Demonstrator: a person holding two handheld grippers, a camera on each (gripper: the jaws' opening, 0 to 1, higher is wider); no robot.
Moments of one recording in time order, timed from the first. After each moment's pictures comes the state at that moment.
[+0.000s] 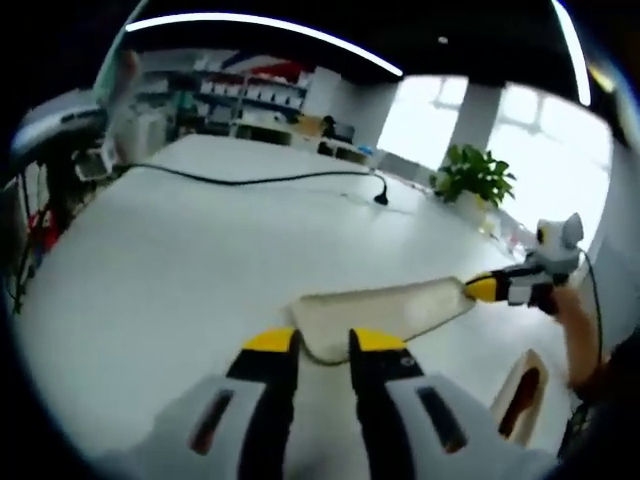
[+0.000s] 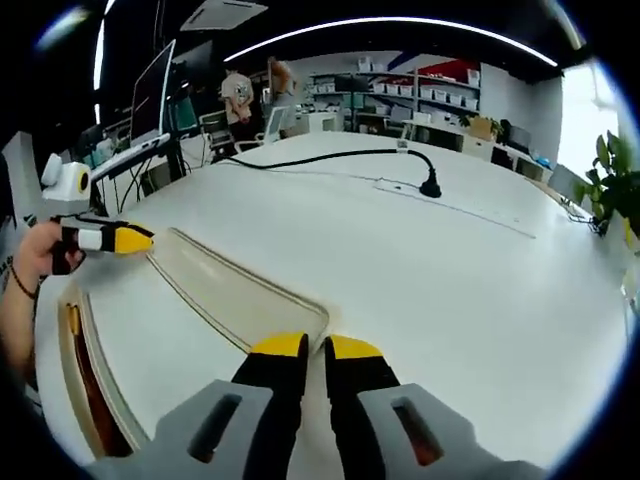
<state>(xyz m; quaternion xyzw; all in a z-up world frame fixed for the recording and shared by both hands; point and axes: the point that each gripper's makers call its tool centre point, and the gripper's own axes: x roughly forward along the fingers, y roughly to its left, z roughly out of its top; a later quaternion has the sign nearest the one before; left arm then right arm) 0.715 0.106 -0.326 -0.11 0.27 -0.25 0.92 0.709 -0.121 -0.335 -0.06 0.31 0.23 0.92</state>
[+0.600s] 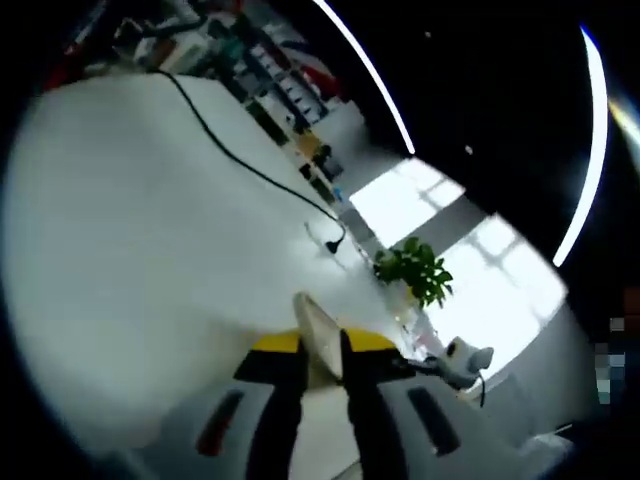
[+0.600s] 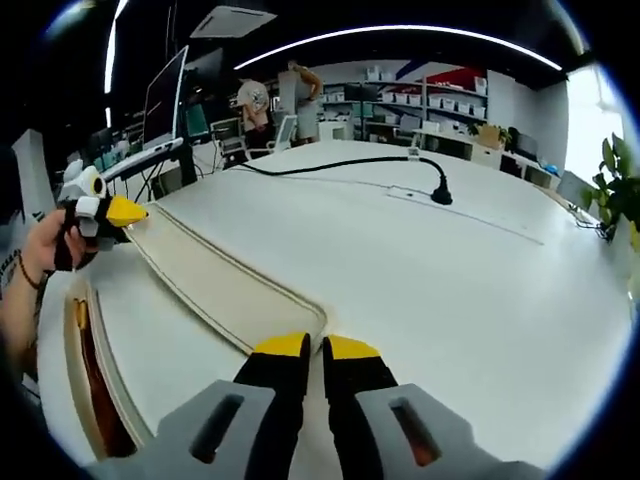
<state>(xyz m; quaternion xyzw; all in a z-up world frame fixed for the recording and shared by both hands) 0.706 0.096 -0.290 -0.41 0.25 -0.31 0.83 0.703 -0.108 -0.335 -0.06 0.29 0.26 0.92</state>
